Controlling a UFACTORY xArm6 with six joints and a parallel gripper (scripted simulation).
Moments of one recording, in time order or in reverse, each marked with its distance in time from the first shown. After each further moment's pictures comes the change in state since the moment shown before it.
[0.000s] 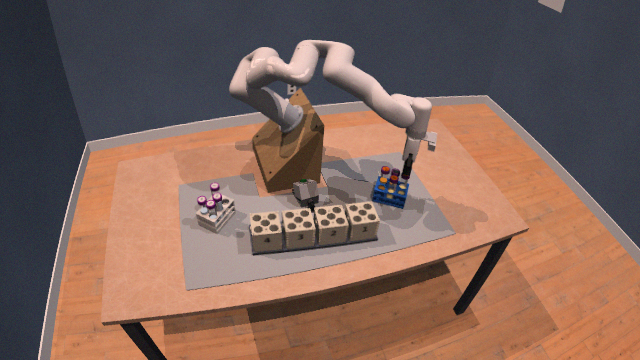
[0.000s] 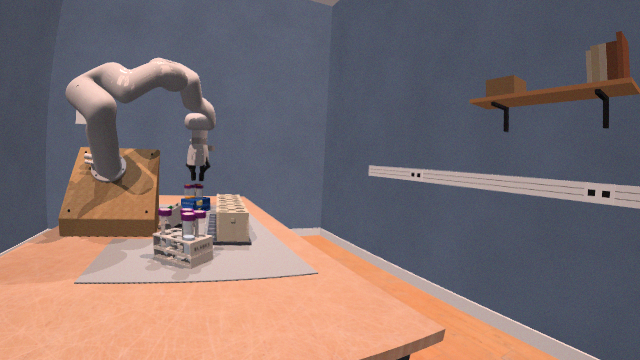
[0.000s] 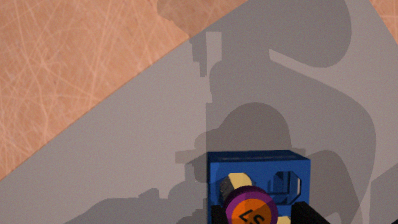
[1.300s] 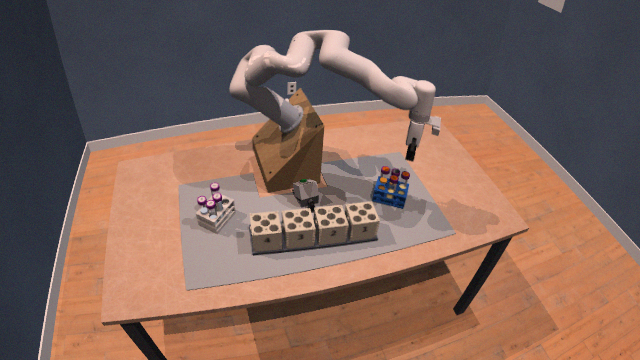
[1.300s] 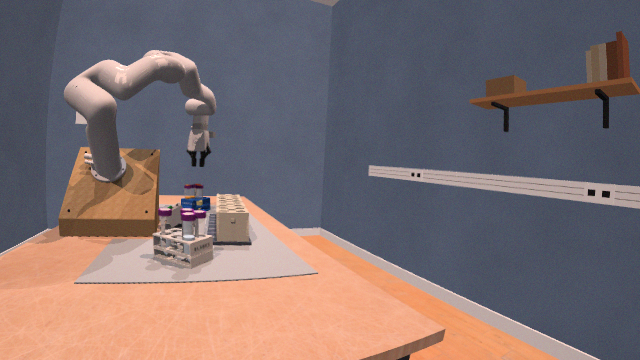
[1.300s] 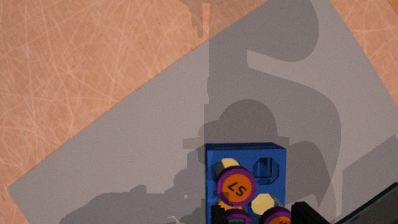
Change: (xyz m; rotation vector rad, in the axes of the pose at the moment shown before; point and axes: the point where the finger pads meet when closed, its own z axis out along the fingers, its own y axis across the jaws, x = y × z) arm 0.000 0.000 -0.067 0.000 0.000 0.000
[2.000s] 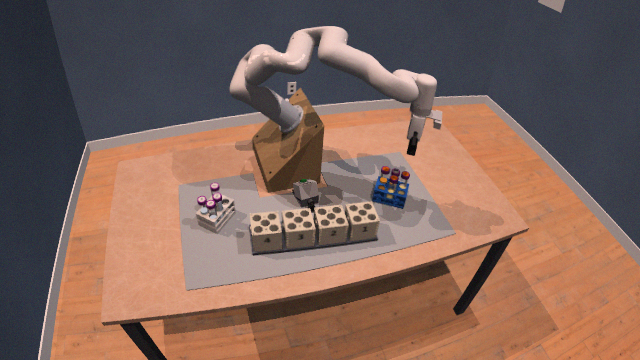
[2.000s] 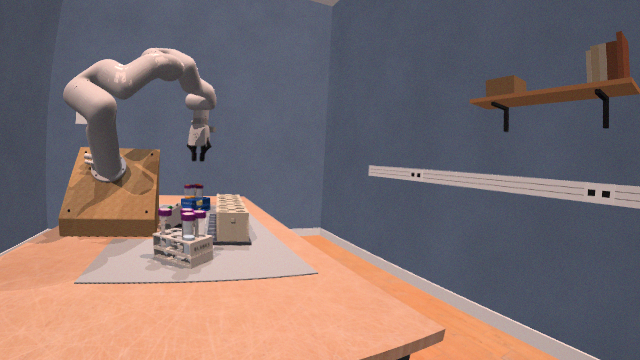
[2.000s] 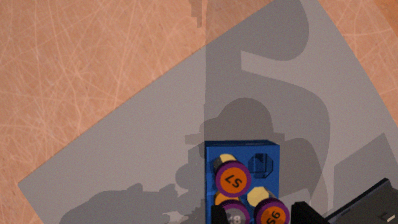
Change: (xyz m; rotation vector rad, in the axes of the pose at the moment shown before) arm 0.000 0.000 -0.025 0.000 -0.001 0.000
